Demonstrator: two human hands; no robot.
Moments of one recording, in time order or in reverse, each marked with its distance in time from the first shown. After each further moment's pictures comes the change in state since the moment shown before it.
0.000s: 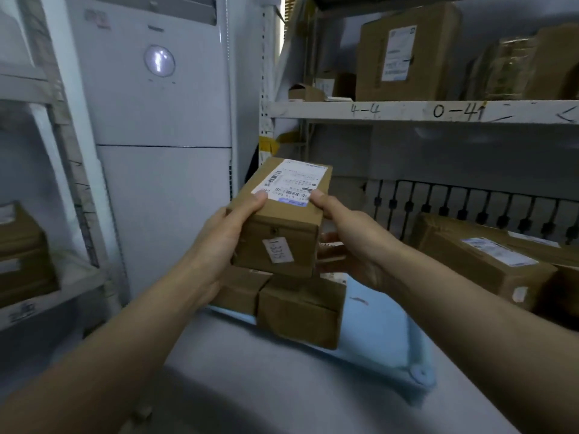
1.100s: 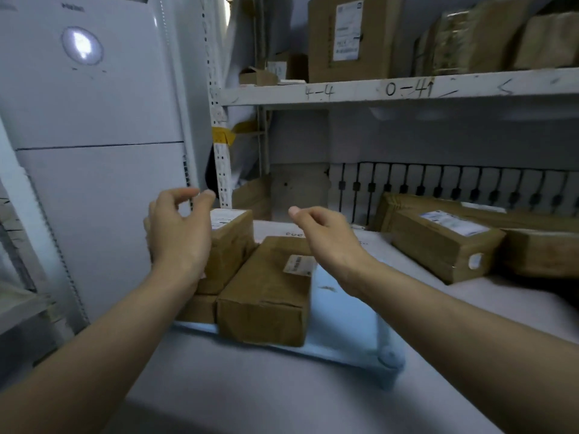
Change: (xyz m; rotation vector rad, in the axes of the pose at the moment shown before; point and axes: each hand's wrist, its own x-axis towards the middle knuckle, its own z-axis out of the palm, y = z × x) left_hand 0.039 -0.024 0.029 0.369 0.487 0.304; right_hand 0.027 0.051 -0.030 -0.250 0.263 -0.287
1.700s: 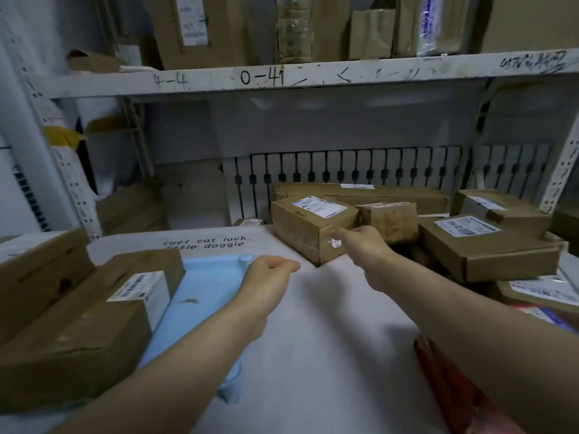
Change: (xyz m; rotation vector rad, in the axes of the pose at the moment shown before) left_hand -0.178 0.044 0.223 -0.029 -0.963 -0.428; right_hand -0.016 0.130 -0.235 0.062 0.443 0.544
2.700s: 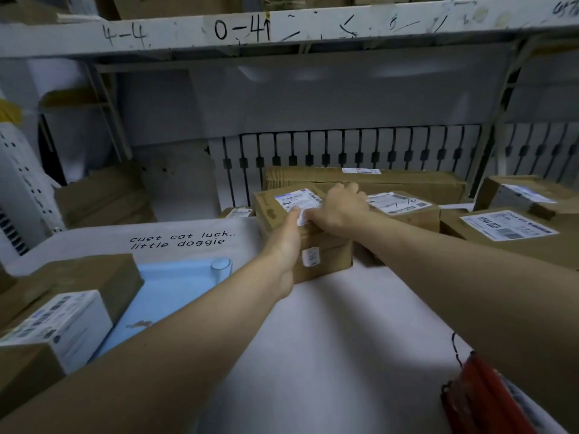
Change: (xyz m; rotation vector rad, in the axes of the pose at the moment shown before) left_hand 0.103 0.030 0.063 -0.291 -0.049 -0.131; right_hand 0.117 -0.025 0.030 -0.930 0.059 -0.292
